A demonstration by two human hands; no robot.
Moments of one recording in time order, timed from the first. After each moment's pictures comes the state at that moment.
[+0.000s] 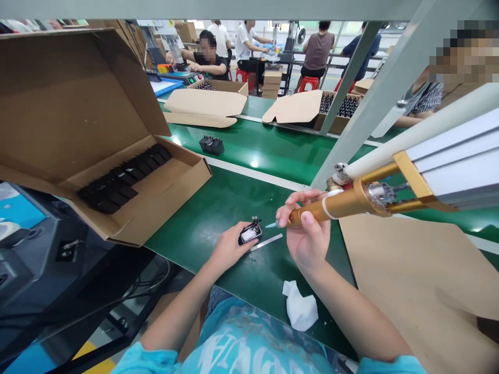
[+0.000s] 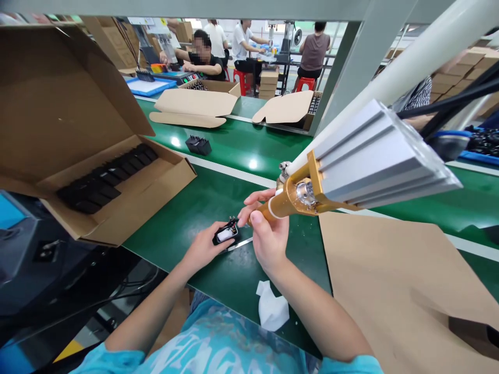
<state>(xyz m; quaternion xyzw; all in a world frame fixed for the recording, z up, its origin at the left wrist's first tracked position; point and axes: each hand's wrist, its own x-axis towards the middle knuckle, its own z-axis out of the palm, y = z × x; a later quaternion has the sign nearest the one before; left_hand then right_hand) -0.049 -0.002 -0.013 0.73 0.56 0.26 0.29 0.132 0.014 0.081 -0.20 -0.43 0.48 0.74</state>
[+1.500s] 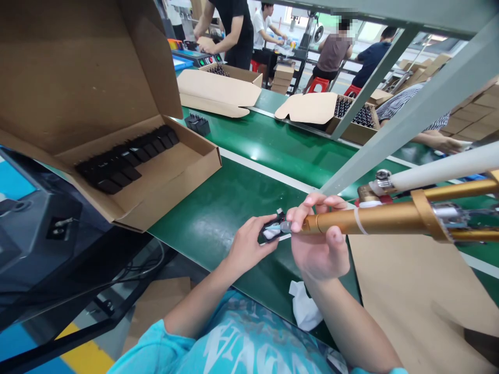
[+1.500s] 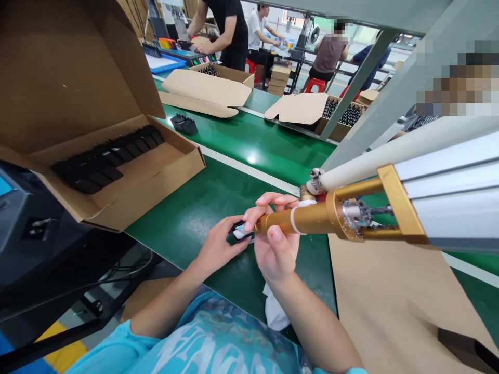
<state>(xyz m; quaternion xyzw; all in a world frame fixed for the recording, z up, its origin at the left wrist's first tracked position) -0.021 -0.010 0.009 0.71 0.51 0.41 0.26 0.108 0.002 0.092 -0.20 -0.45 0.48 0.72</state>
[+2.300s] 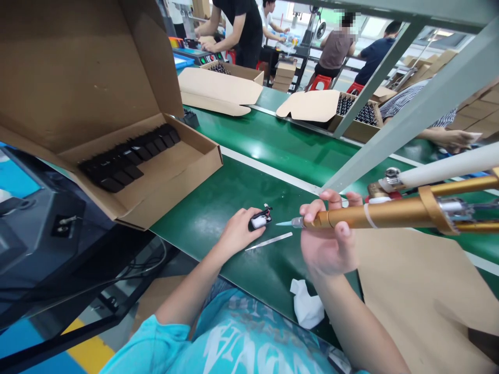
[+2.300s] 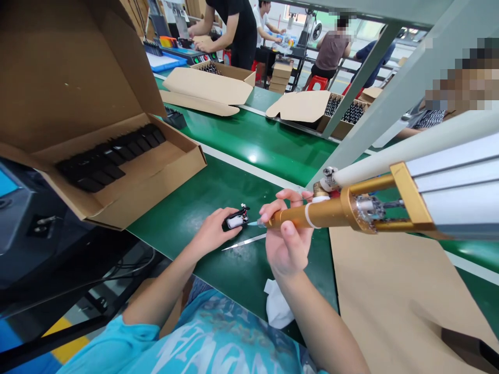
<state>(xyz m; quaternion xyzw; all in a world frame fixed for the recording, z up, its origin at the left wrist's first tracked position) -0.051 0.014 -0.002 0.72 0.58 0.28 0.27 0.121 0.006 0.086 -0.25 -0.42 0.45 0.75</state>
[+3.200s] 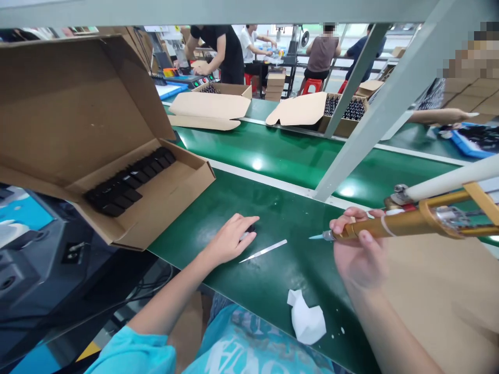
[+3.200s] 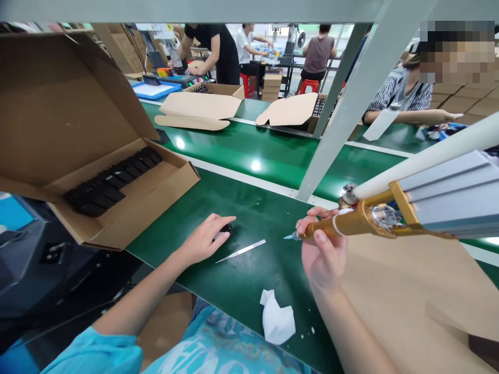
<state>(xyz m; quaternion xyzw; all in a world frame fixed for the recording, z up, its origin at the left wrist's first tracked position) -0.068 0.027 0.009 0.85 0.44 0.23 0.16 0.211 0.005 0.058 -0.30 -0.38 0.43 0.77</state>
